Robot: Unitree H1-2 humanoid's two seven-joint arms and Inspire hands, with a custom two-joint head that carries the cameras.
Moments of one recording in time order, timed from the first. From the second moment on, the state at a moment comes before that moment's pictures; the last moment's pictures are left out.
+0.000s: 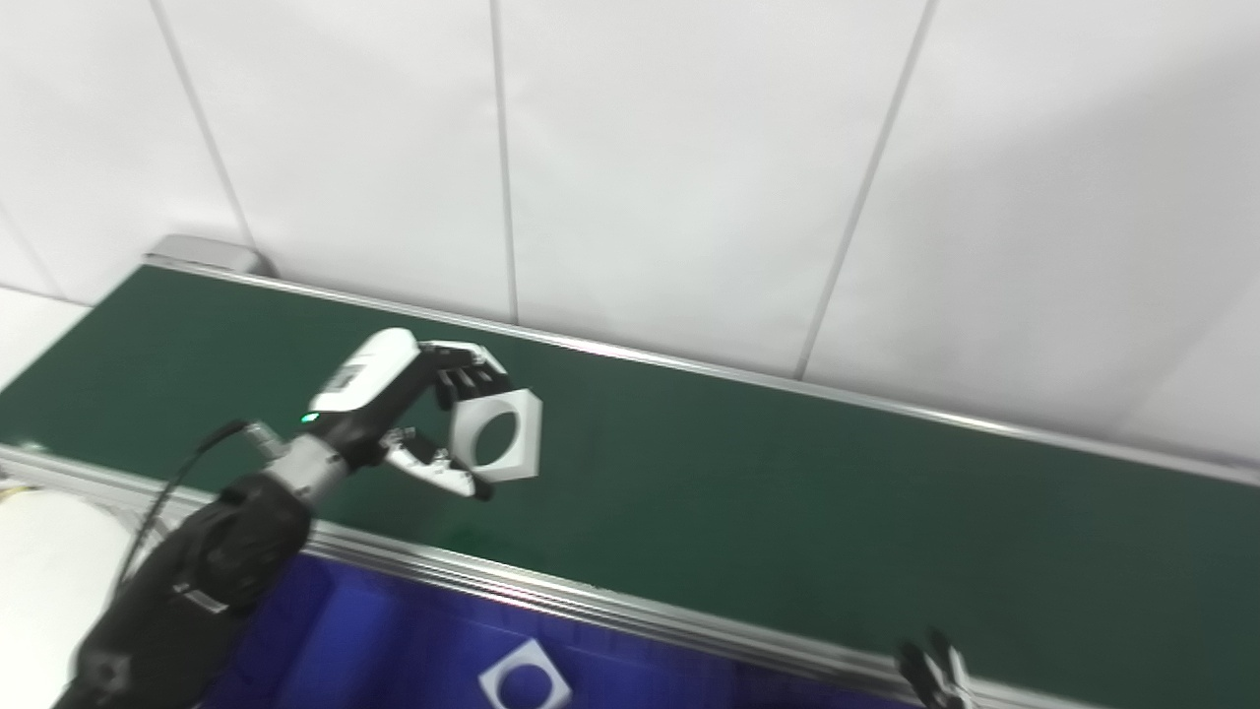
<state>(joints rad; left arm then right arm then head) -0.17 0.50 -0.08 0.04 0.40 -0.33 -0.08 0.34 -0.16 0.37 0.04 -0.27 -0.41 -0.53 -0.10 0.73</state>
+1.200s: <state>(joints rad) 0.02 0.44 -0.32 0.10 0.43 -0.33 -0.36 0.36 -0.04 0.20 -0.04 -0.30 -0.41 -0.34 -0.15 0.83</state>
